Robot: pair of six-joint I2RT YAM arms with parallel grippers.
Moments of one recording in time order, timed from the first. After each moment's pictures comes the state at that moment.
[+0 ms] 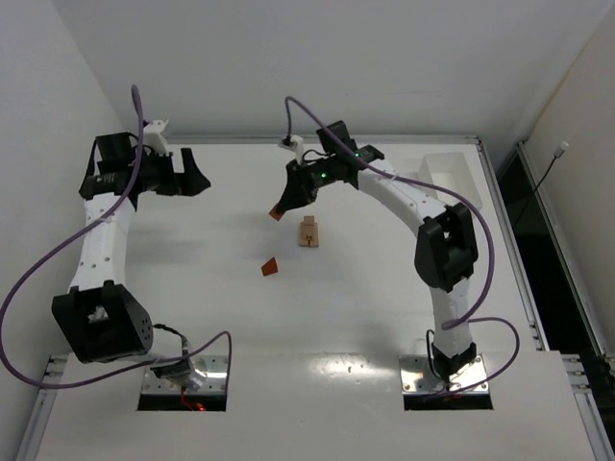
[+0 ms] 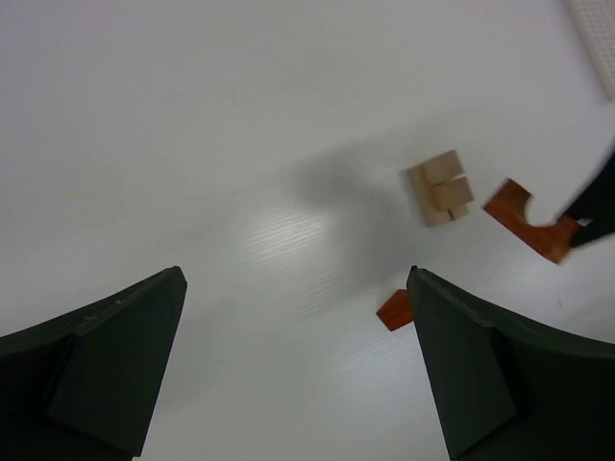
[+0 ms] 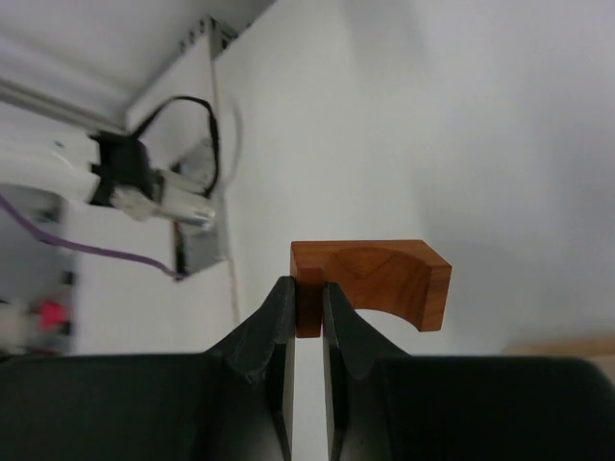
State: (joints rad) left arm 0.25 1.41 1.34 -0.61 0.61 0.09; right arm 0.56 2.07 1.85 -0.56 -0.96 -0.09
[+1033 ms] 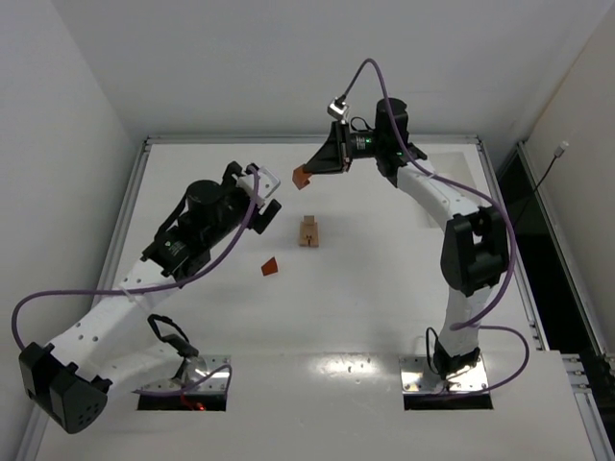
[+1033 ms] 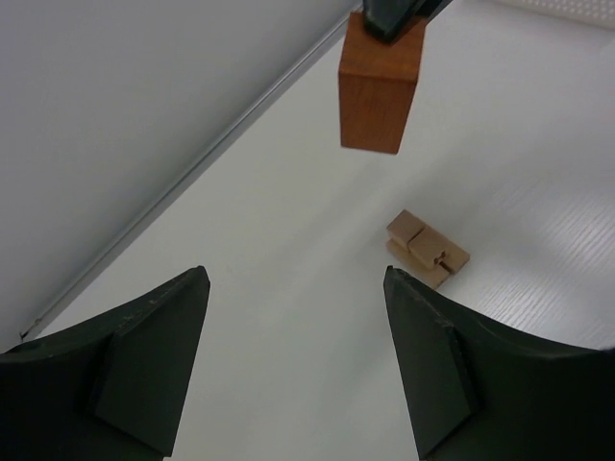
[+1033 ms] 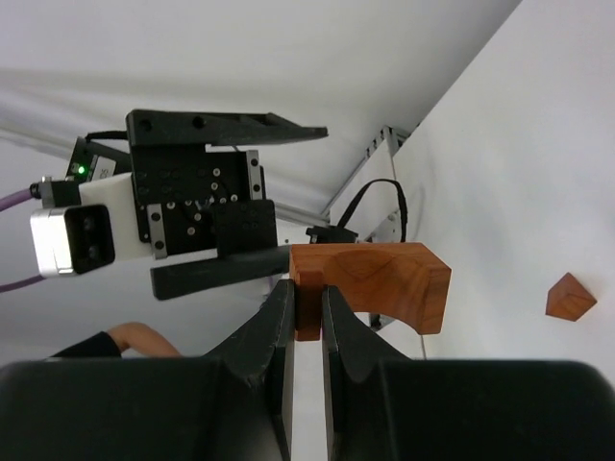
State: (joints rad) left arm -0.54 1.02 0.98 -0.16 0.02 0.39; right arm 0.32 1.94 1.60 0.23 -1.31 0.98
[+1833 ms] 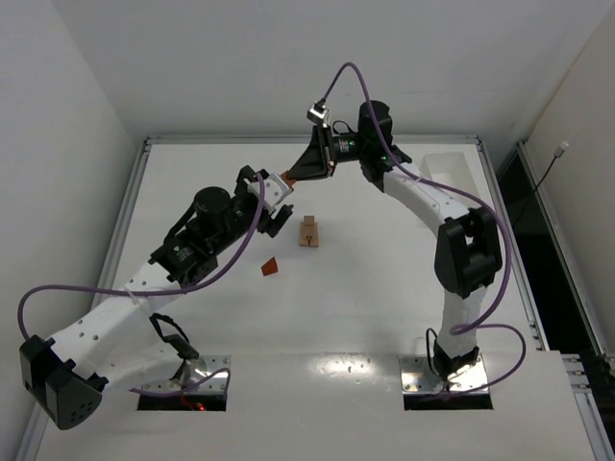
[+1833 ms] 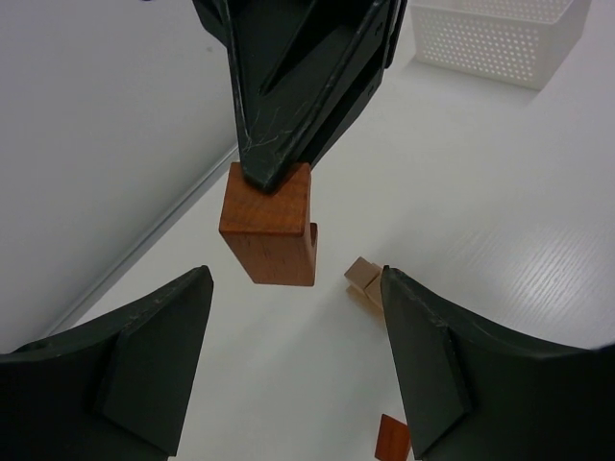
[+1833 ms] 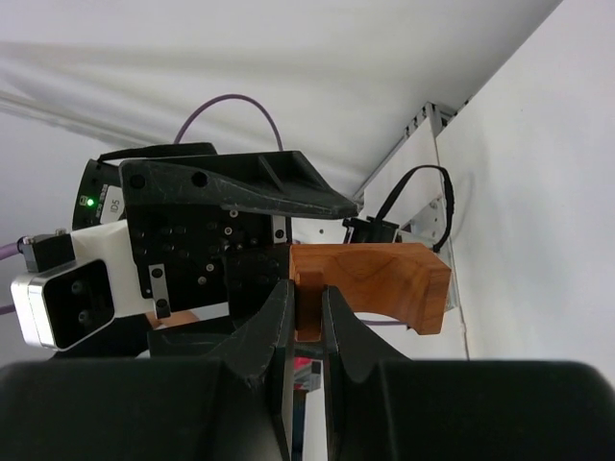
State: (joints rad) left arm -0.65 1.02 0.95 -0.04 0.02 0.35; right arm 0.41 1.95 1.61 0.32 -1.31 1.12
